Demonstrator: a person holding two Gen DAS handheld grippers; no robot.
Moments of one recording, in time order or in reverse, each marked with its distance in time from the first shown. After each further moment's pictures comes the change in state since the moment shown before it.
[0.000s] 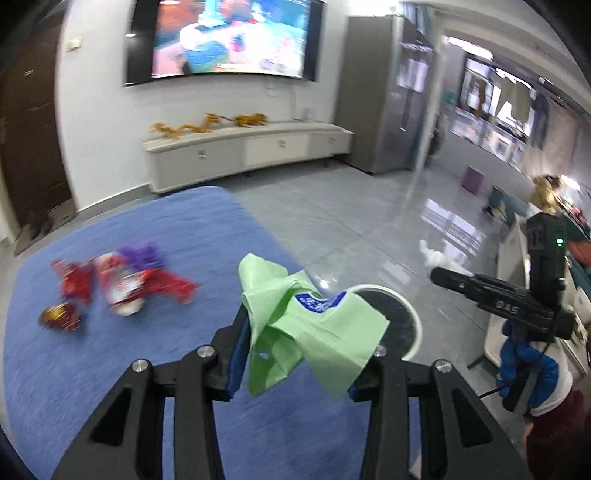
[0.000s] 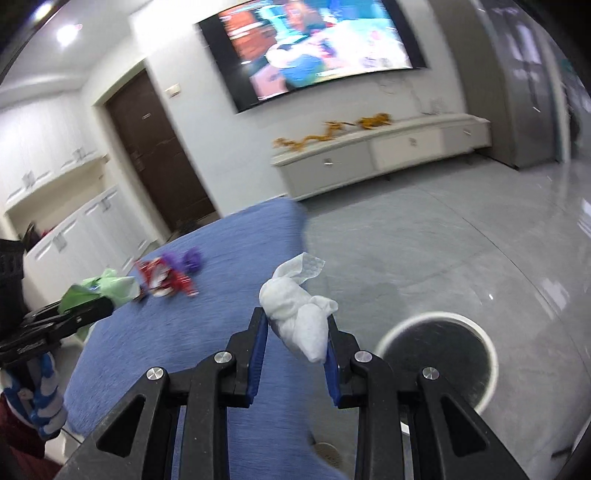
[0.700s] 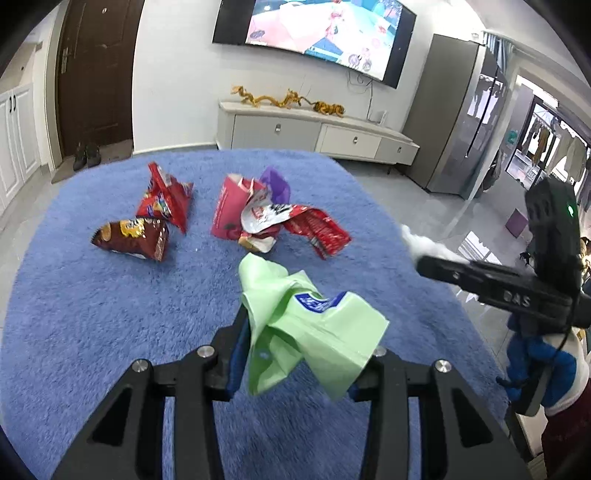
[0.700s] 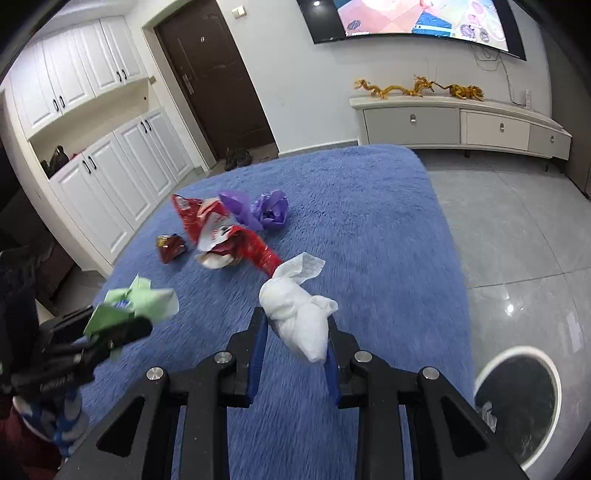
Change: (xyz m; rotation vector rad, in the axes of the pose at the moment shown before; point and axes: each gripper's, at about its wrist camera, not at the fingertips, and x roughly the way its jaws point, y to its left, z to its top) left arm -0.024 0.150 -0.089 -0.268 -0.007 0.151; right arm 0.124 0.154 0.005 -0.235 0.232 0.189
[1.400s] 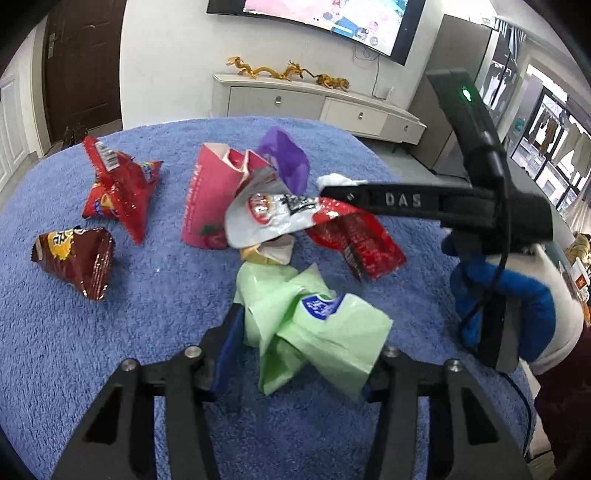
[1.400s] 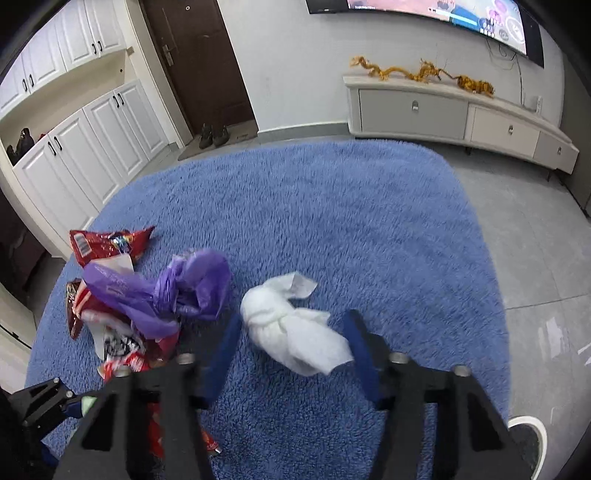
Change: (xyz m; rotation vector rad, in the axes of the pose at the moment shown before) left arm 0.121 0.015 0.046 -0.018 0.109 -0.011; right arm 0.163 -0.025 0.089 -0.062 0.126 -0.096
